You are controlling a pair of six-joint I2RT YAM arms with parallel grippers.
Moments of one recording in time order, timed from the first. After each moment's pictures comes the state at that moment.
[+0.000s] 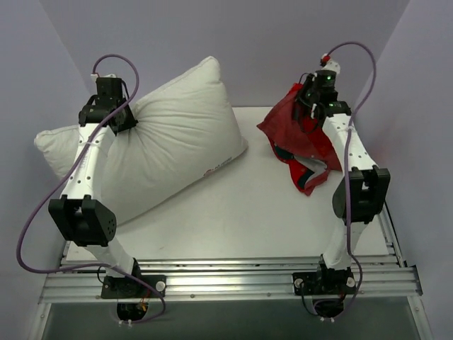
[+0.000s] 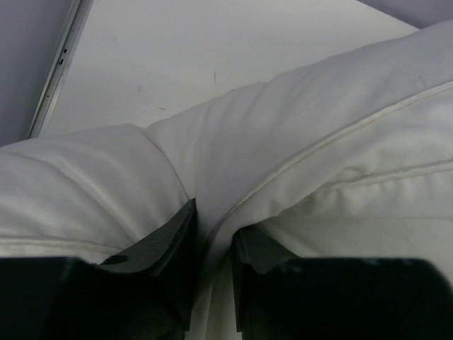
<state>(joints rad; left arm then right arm) -0.06 1.71 1.87 -0.89 -0.24 -0.34 0.07 1.88 1.84 -0.30 0.06 0.41</state>
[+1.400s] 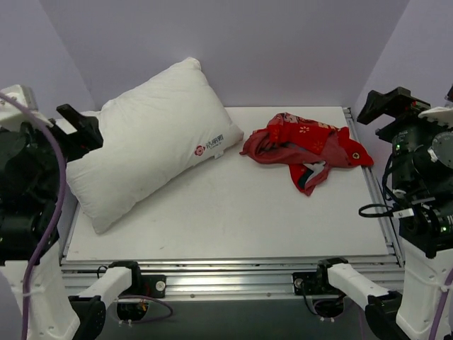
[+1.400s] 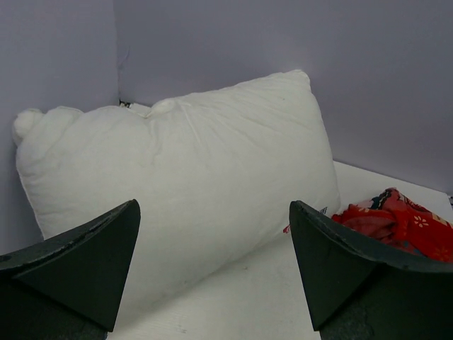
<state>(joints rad) -0.03 1.06 1.93 -0.98 -0.15 -0.30 0.17 1.01 1.81 -0.64 0.40 0.23</state>
